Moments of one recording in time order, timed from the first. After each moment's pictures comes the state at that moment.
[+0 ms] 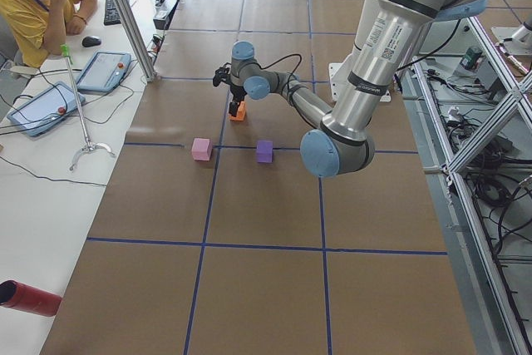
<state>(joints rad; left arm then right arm) -0.73 -2.07 -1.59 -1.87 -1.96 -0.82 1.53 -1.54 1.61 -1.72 2.29 -0.16</state>
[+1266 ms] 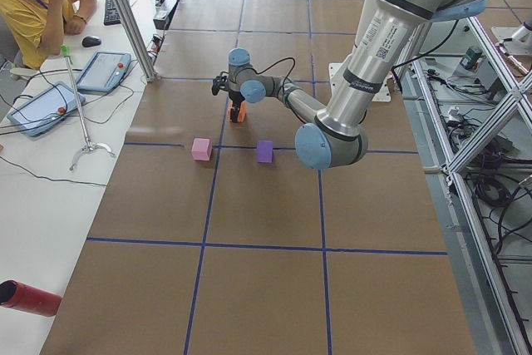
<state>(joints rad) -0.71 -2.13 -1.46 -1.91 -1.96 -0.94 1.53 -1.54 1.61 -1.72 2.29 -0.16</state>
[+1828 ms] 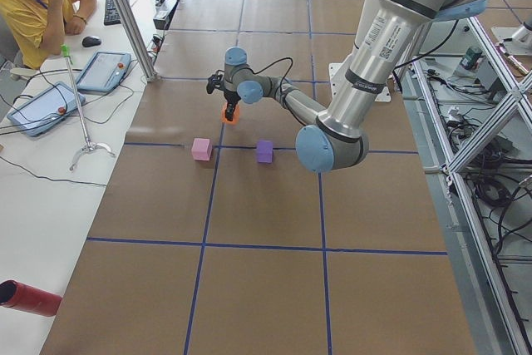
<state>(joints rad) -0.77 -2.08 -1.51 -1.91 -1.96 -0.85 1.53 -1.54 1.61 -1.72 2.29 -0.16</state>
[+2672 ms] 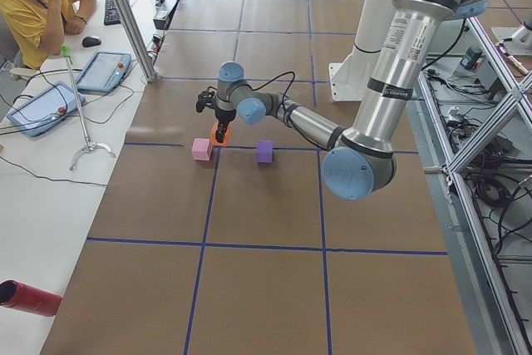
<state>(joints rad) -0.89 -1.89 -1.59 -1.91 -1.96 -0.81 1.53 -1.54 1.61 -1.72 2.29 -0.16</state>
